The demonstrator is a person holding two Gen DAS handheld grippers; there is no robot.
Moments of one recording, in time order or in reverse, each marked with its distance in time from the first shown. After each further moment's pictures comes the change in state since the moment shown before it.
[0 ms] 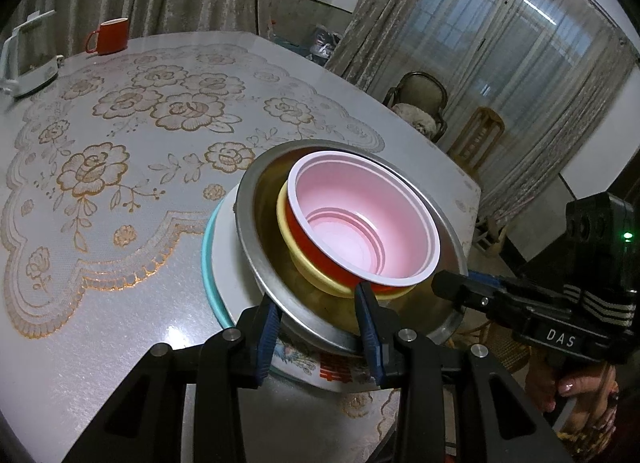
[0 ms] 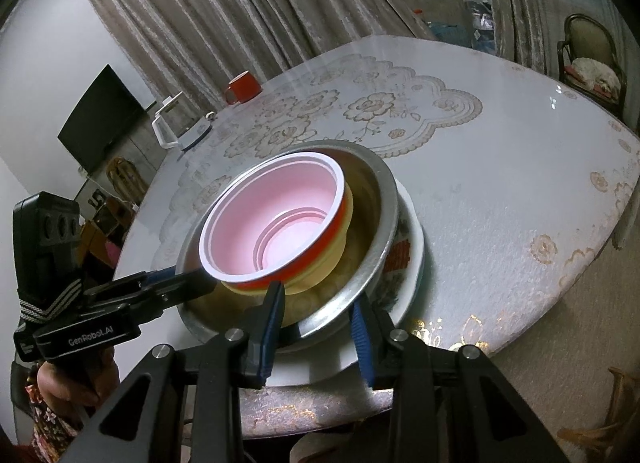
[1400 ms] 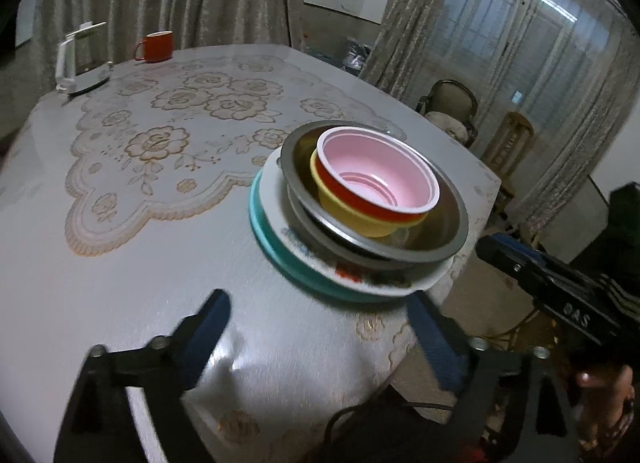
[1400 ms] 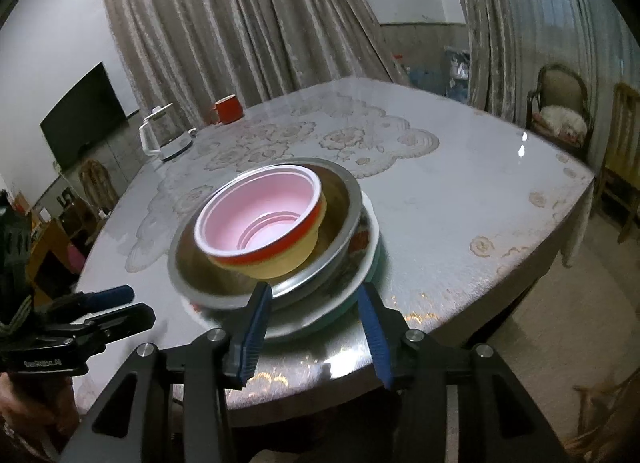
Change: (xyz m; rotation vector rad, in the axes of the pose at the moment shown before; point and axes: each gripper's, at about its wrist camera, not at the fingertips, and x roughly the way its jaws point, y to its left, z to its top) left arm -0.048 -0.014 -0.063 -0.012 -0.060 0.165; right arm -0.045 0.020 -0.043 -0.096 -0.155 -0.175
